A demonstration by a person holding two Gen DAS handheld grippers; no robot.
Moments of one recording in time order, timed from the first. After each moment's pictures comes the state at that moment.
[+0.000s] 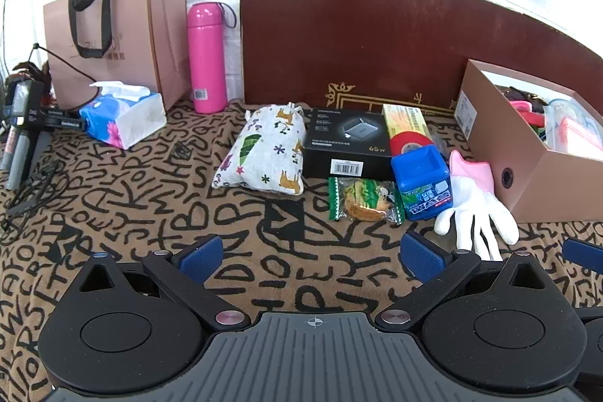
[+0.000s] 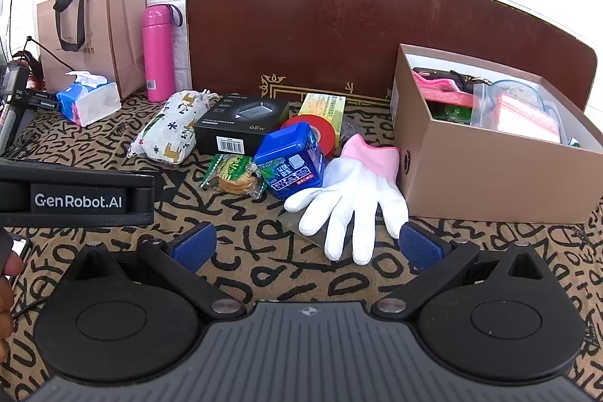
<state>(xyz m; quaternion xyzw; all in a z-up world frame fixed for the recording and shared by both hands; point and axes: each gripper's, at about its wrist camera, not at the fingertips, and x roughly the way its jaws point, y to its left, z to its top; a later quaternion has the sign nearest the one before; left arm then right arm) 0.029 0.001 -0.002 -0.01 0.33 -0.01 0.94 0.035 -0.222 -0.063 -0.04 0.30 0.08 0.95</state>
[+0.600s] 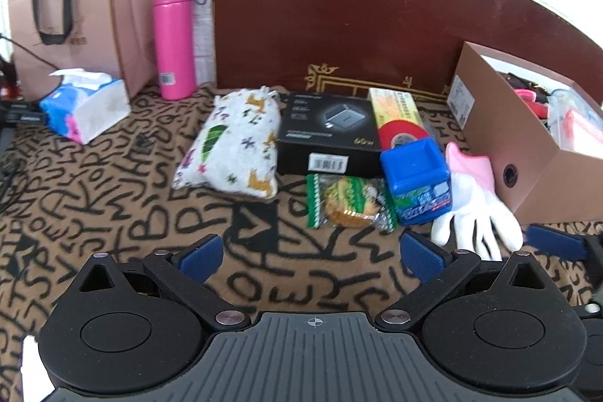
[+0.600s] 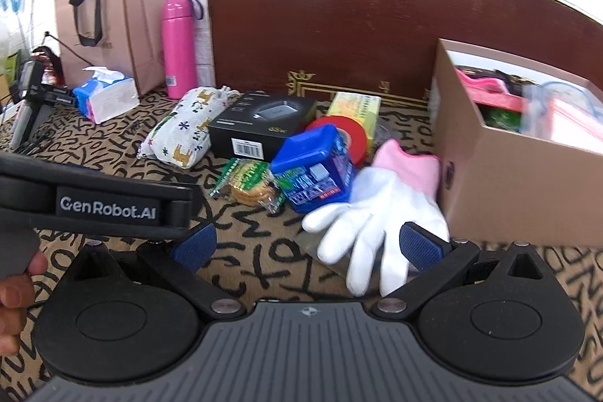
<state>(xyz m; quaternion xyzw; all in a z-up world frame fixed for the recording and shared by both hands) 0.078 -0.007 -0.023 -0.02 0.36 -0.05 0.93 0.081 -0.220 -0.083 -0.04 0.30 0.15 0.94</state>
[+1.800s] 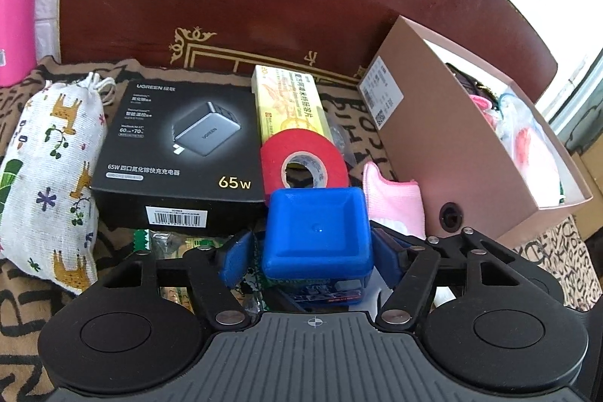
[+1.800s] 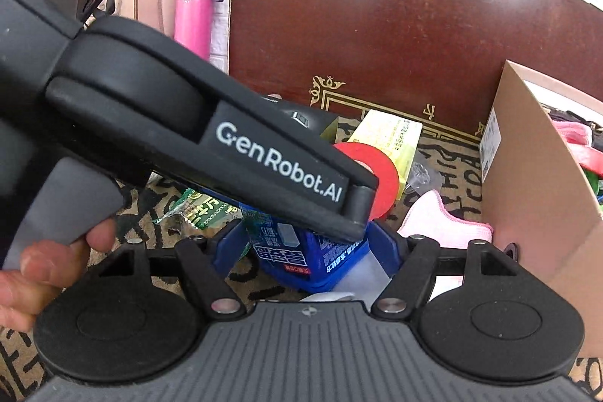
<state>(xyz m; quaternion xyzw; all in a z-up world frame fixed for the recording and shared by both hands) 0.197 -0.051 -0.057 -0.10 0.42 -0.23 0.87 0.162 -0.210 -0.115 -0.09 0.28 0.20 0.93</state>
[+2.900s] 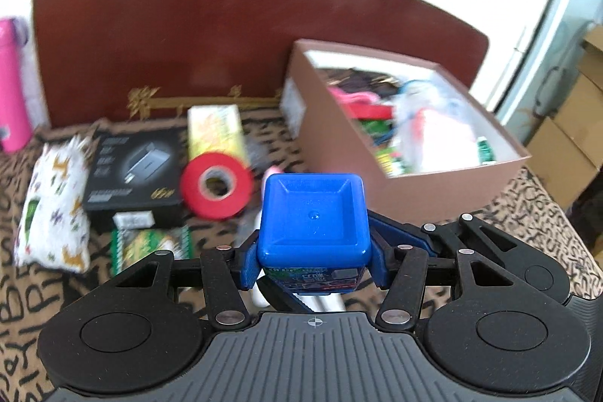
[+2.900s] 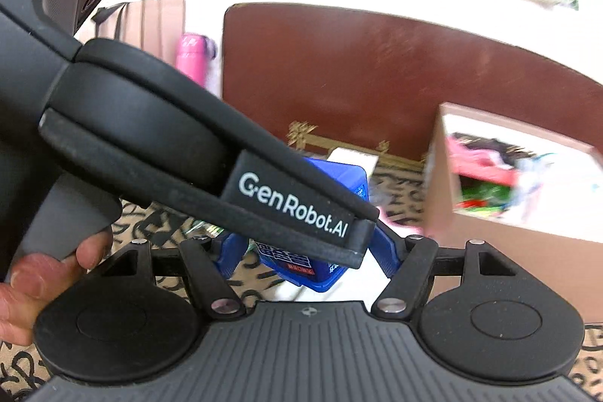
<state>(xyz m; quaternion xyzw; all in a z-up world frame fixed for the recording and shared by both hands) 0.108 -0.107 0.021 -0.02 0.37 -0.26 0.89 0.075 -0.240 -0.052 -0.07 0.22 0.11 0.97</state>
